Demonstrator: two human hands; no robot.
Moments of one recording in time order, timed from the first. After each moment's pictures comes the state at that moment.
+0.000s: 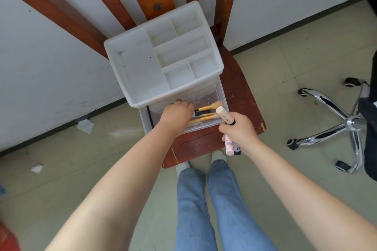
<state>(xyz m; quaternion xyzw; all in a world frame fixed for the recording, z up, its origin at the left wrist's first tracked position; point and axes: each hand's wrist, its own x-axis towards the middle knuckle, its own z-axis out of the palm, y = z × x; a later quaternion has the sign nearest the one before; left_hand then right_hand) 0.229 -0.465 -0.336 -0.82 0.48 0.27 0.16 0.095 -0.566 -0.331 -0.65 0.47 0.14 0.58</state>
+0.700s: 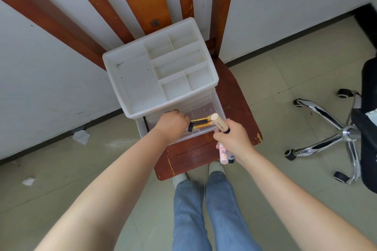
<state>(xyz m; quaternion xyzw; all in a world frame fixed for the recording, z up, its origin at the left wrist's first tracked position) 0.239 -0.467 -0.337 -0.76 0.56 0.25 0.21 0.099 -0.566 -0.331 -0.64 0.46 0.11 0.61</state>
